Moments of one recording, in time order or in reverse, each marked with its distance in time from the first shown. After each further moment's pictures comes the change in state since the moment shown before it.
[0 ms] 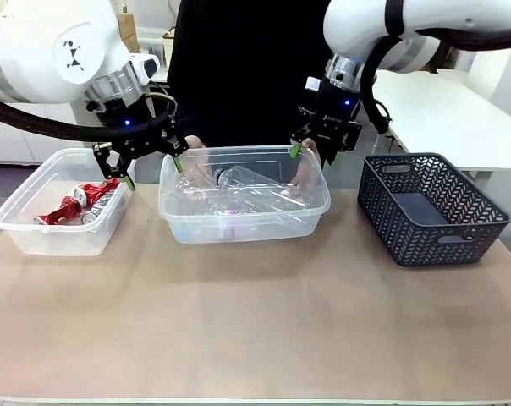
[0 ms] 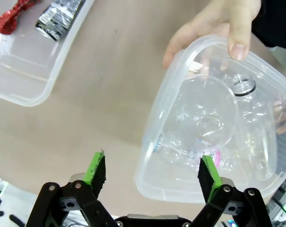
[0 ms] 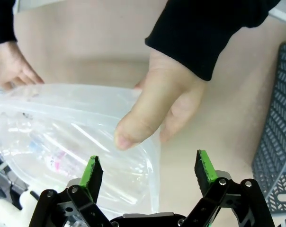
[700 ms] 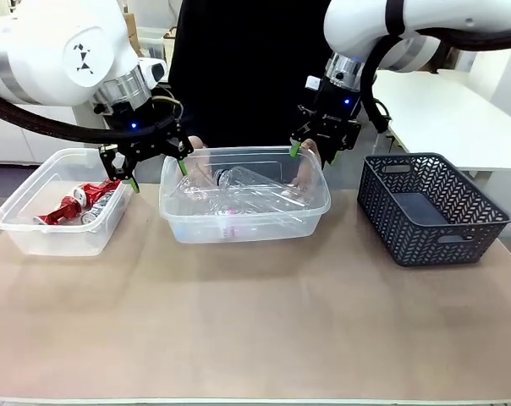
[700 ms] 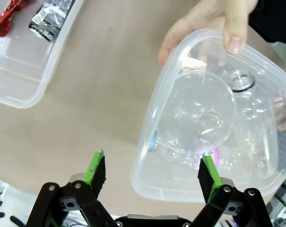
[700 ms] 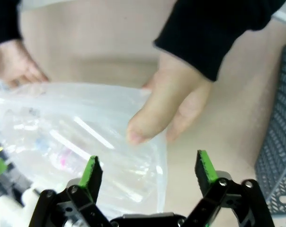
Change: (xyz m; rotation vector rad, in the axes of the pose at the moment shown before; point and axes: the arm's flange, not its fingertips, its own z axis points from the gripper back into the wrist) left arm 0.000 -0.008 -0.001 -0.001 0.009 -0.024; right arm -0.004 -0.003 0.013 0.051 -0.013 0.007
